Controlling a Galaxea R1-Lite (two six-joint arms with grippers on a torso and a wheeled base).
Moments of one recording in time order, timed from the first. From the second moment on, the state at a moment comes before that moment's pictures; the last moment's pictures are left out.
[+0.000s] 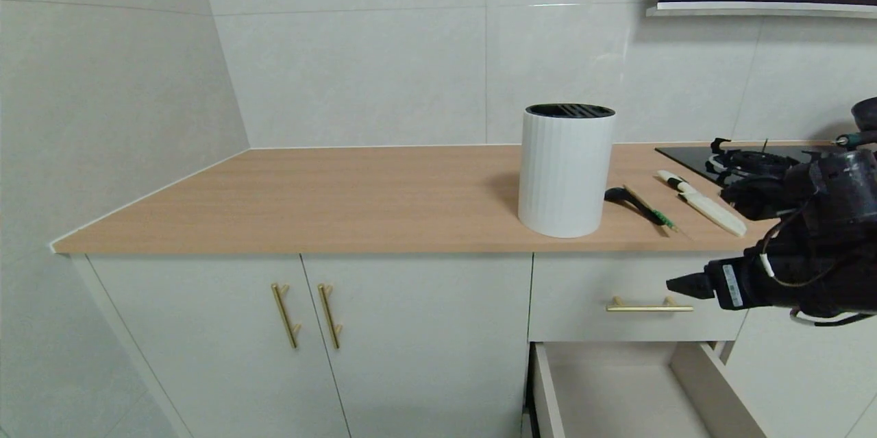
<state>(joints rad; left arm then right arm) 0.00 0.00 0.00 0.00 -0.01 0.00 0.23 1.55 -0.88 0.04 -0.10 0.04</state>
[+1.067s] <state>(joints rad) 0.00 0.00 0.00 0.00 -0.01 0.00 0.12 1.92 -1.32 0.05 -0.12 0.19</state>
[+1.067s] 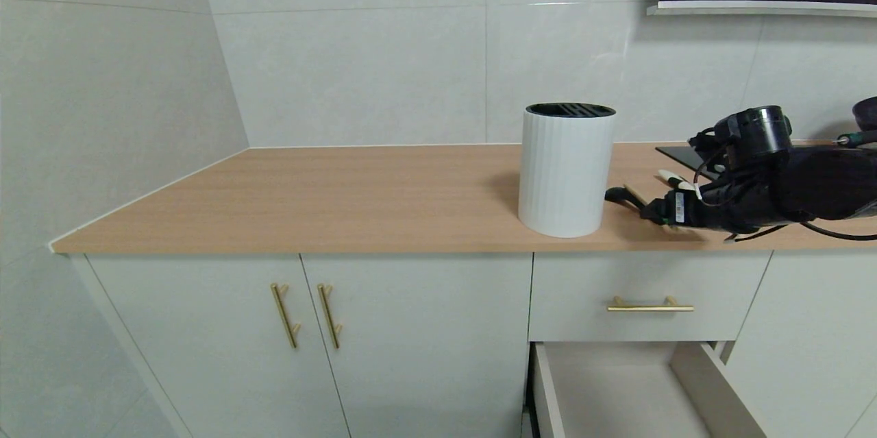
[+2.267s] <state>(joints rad) 0.00 0.00 0.00 0.00 -0.01 0.00 0.12 1.92 -1.32 0.06 -0.16 0.19</state>
